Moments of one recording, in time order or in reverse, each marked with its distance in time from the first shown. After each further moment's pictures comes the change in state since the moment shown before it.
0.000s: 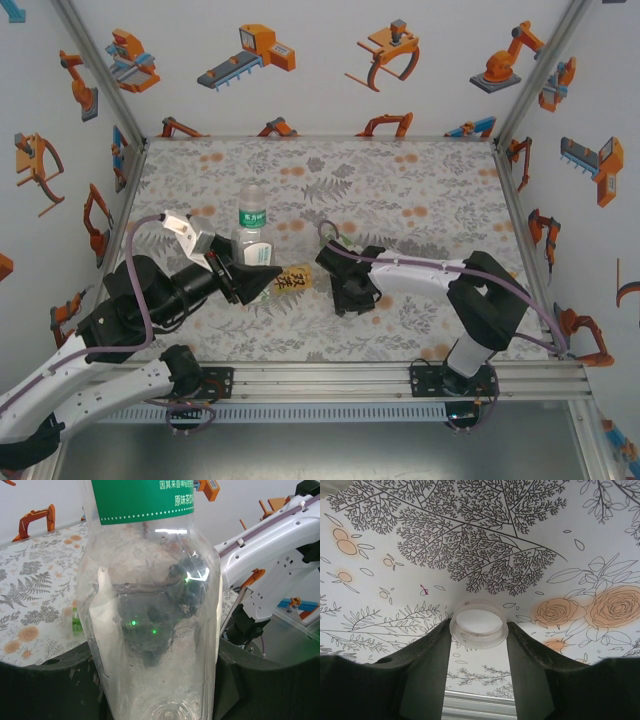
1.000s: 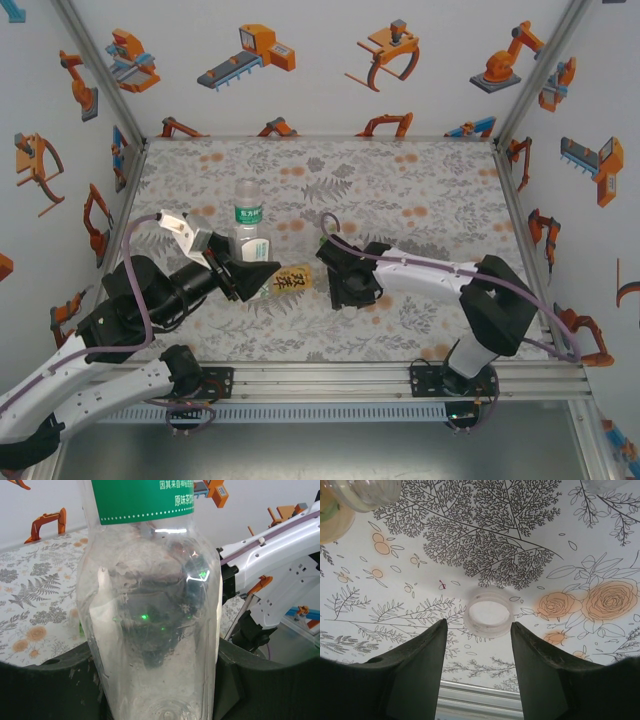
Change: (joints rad) left arm 0.000 -0.001 0.000 0.008 -0.042 0.000; right arm 0.000 -0.048 0.034 -0.021 0.016 0.010
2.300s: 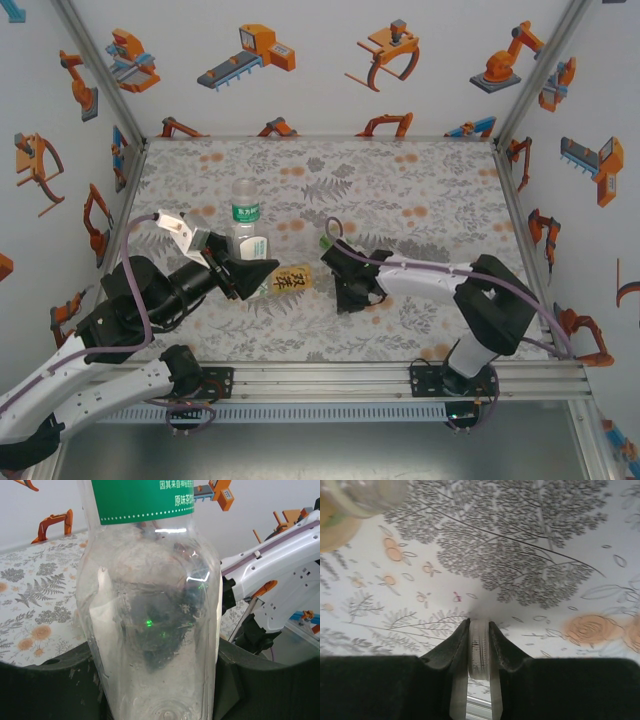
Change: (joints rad) left arm 0.000 -0.004 0.000 0.000 -0.025 0.000; right arm -0.029 -0.012 -0.134 0.234 -0.128 0.035
